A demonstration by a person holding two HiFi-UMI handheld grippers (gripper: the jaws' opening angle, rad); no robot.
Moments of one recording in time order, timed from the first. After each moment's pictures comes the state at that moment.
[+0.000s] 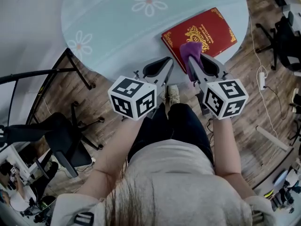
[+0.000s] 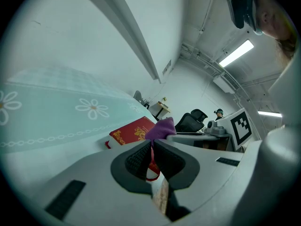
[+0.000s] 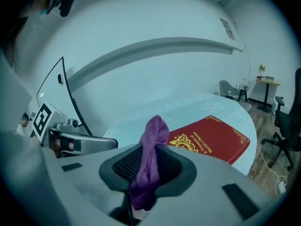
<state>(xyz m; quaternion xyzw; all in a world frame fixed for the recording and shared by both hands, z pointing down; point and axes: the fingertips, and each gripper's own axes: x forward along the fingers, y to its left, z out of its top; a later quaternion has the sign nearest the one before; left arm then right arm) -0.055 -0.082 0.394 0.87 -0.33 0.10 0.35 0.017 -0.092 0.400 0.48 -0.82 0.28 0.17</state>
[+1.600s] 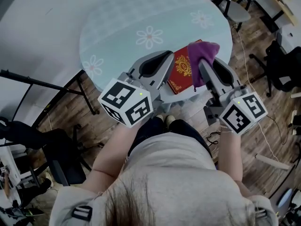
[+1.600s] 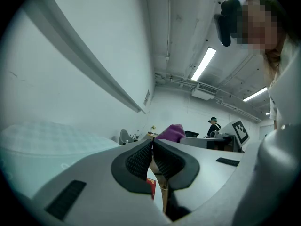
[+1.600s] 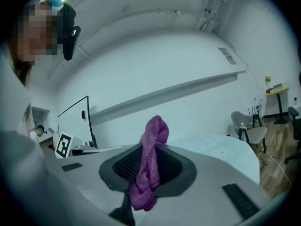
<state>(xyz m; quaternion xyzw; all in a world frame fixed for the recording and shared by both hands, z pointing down) -0.027 -0.089 0.203 0.93 -0.33 -0.04 0.15 0.059 -0.077 0.197 0.45 -0.88 0.16 -0.05</state>
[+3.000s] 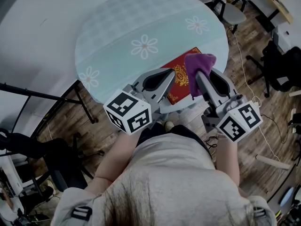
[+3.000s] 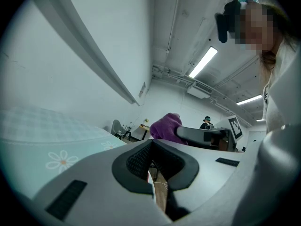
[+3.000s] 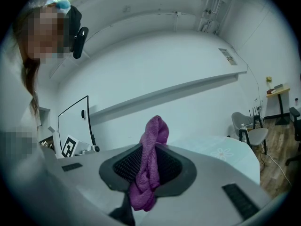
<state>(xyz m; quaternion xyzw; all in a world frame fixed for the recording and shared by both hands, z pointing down) -0.002 -0.097 0.236 0.94 -0.28 -0.02 0.19 0.070 -0.089 0.206 0.44 -0.88 0.15 -0.05</state>
